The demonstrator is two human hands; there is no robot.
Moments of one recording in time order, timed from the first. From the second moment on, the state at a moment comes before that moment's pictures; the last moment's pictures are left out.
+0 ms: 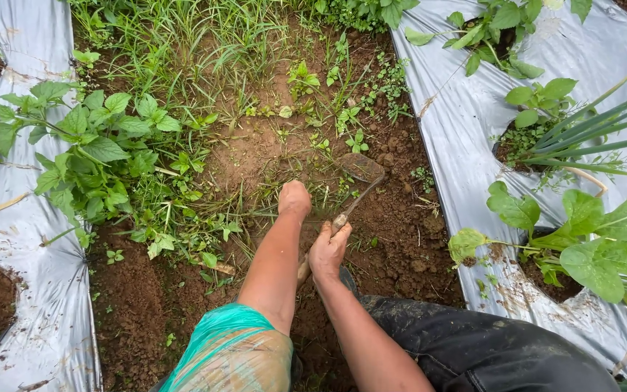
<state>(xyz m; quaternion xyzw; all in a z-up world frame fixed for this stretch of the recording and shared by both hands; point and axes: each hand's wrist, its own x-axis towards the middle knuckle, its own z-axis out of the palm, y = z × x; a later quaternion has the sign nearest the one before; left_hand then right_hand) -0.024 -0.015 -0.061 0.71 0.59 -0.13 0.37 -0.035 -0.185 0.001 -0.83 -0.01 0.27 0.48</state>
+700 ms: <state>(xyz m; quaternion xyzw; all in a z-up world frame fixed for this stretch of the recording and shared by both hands) -0.060 0.004 -0.058 0.70 0.61 -0.11 0.36 -0.093 -0.177 0.048 -0.79 0.01 0.41 0.45</state>
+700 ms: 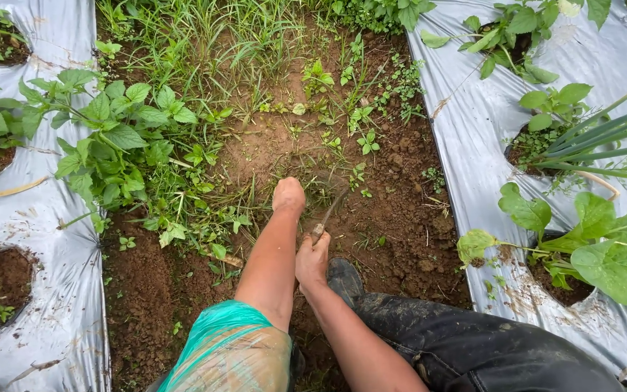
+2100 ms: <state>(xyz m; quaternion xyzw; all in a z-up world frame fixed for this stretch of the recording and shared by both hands) -0.085 0.020 -0.034 0.64 0.64 -0.09 0.42 -0.026 -0.132 0.012 -0.84 -0.05 0.26 0.48</state>
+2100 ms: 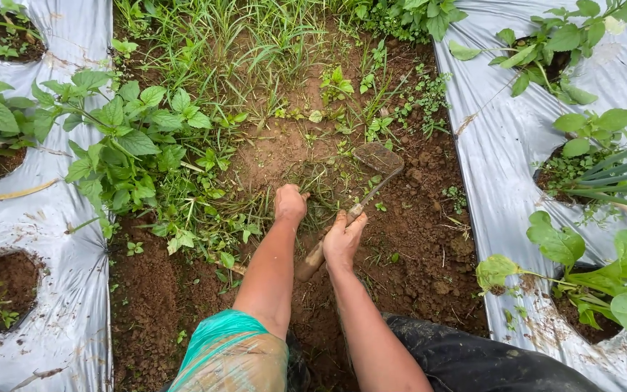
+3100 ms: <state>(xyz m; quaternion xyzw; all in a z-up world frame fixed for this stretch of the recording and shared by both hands) -0.097 0.014 -0.020 0.62 0.66 -0.08 0.40 -0.050 -0.123 0.052 -0.82 0.00 0.31 0.48</state>
